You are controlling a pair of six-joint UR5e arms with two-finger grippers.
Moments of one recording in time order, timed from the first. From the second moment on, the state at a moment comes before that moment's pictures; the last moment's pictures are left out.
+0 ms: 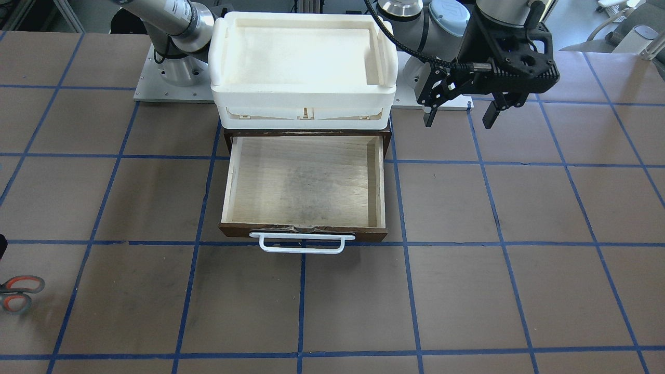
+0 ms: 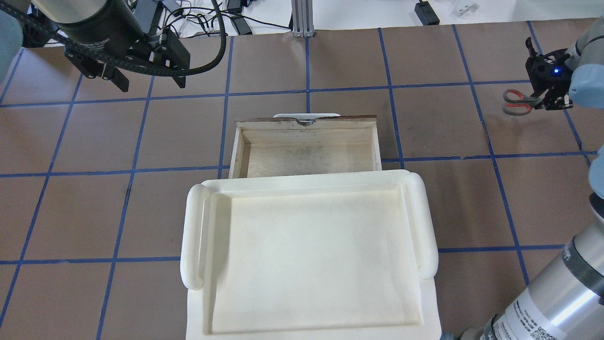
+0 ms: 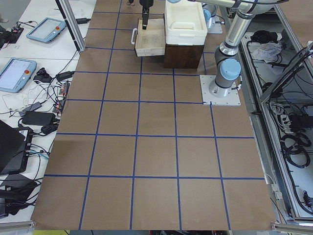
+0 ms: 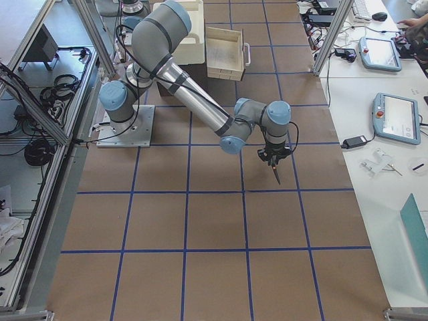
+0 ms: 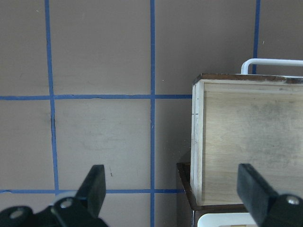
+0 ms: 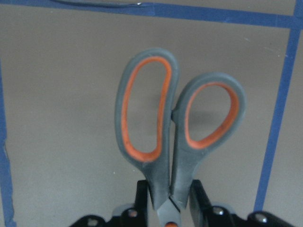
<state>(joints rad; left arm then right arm) -1.59 -1.56 -1.46 -1.57 1.57 -0.03 1.06 -0.99 1.53 -2.28 -1.58 -2.16</state>
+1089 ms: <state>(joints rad) -1.59 -1.56 -1.46 -1.57 1.57 -0.03 1.27 -1.33 1.53 -1.80 -1.58 -1.88</state>
